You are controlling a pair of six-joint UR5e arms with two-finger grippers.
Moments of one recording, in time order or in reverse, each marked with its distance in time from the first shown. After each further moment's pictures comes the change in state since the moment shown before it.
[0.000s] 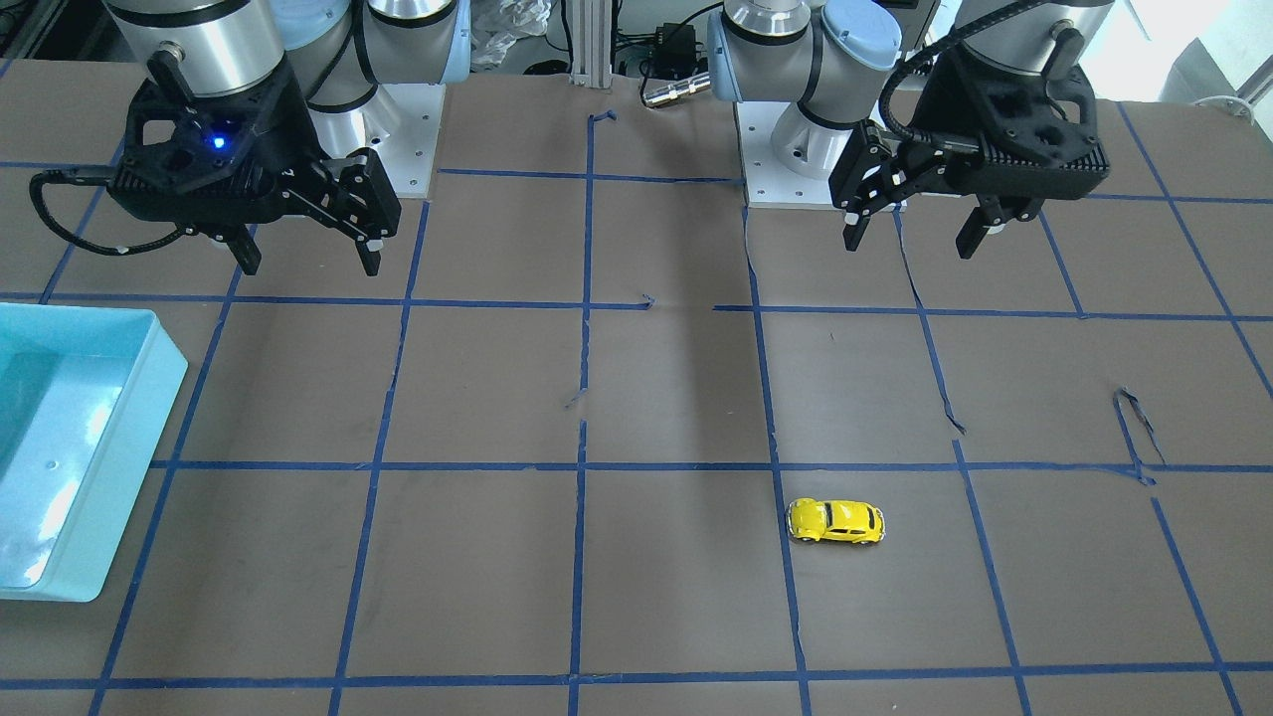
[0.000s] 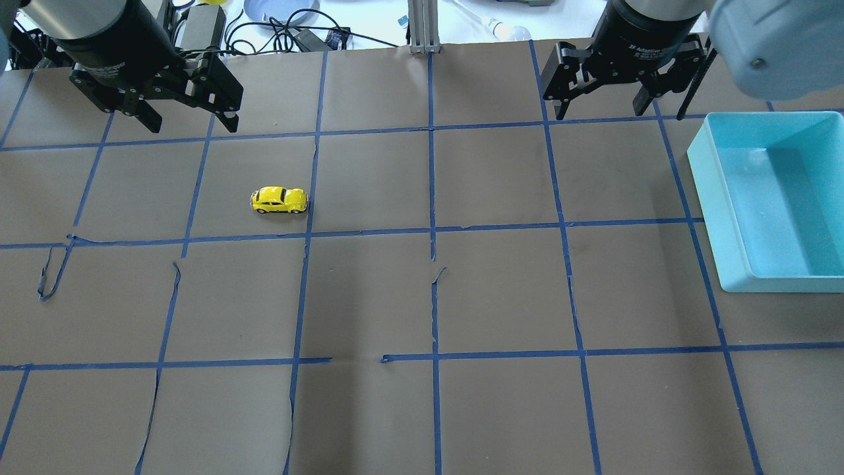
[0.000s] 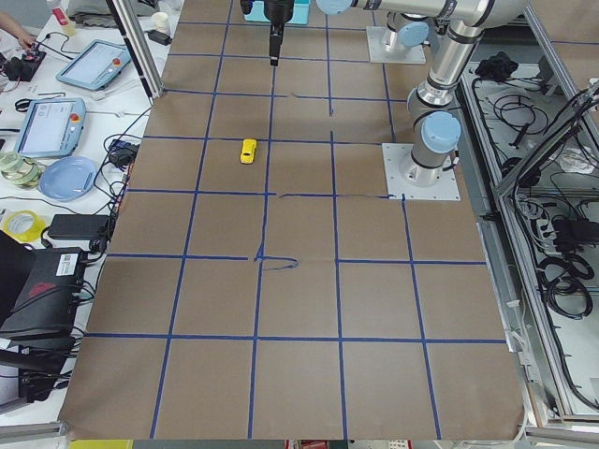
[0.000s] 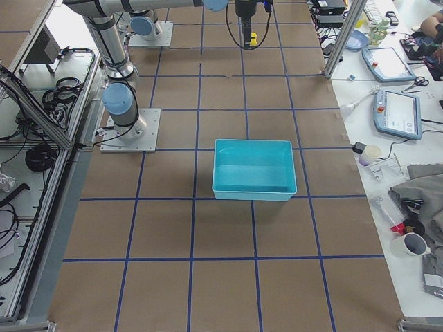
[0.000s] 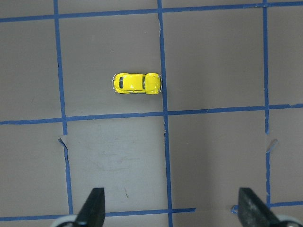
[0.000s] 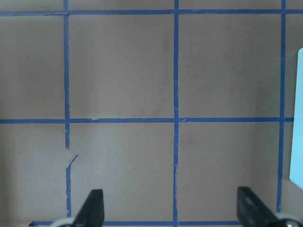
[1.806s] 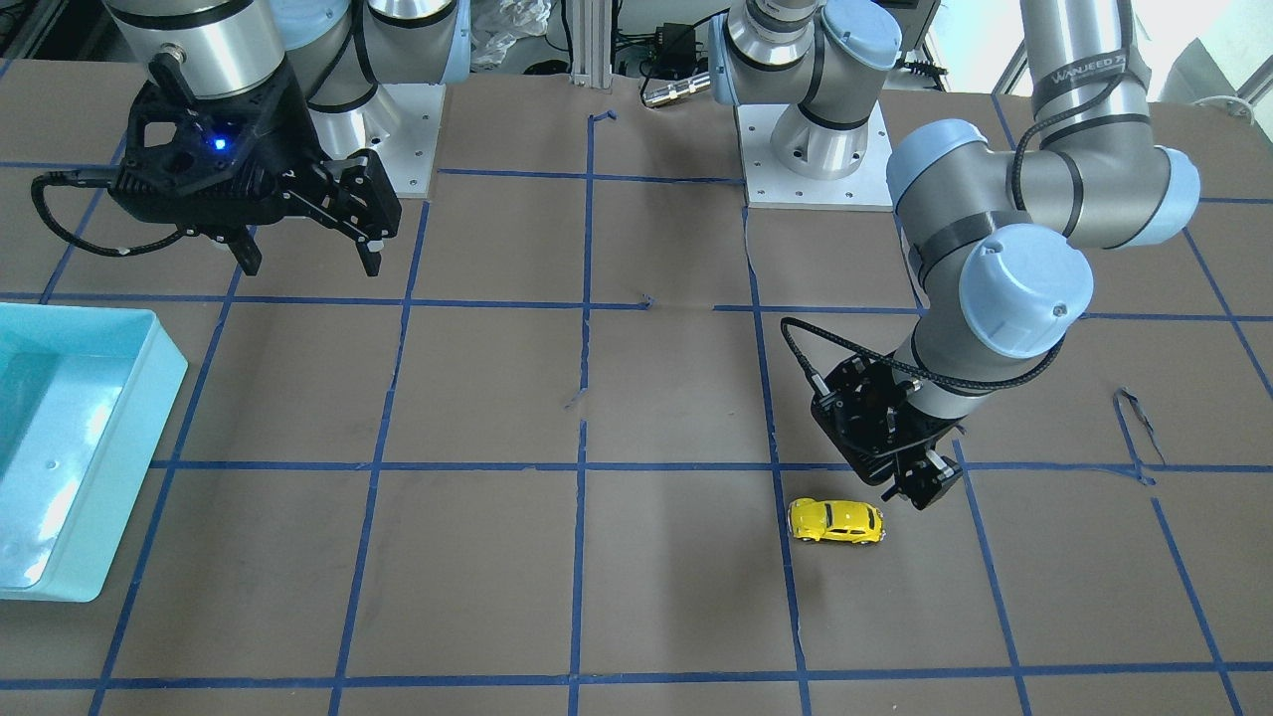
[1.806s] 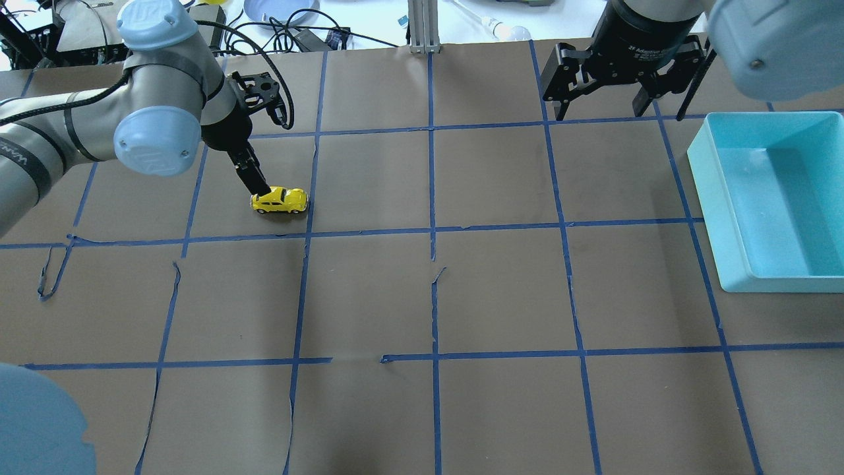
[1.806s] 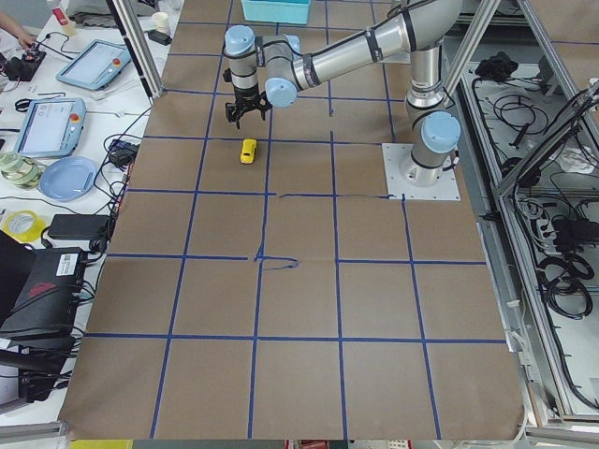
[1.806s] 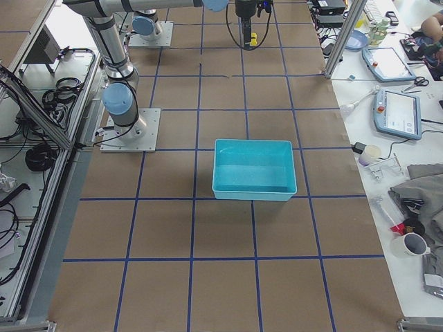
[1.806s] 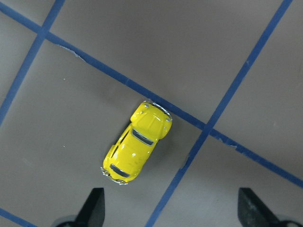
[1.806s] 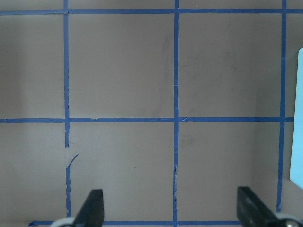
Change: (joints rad) left arm 0.041 -0.360 -0.201 0.498 0.034 1.172; right arm 0.000 0.000 0.002 0.000 0.001 -0.002
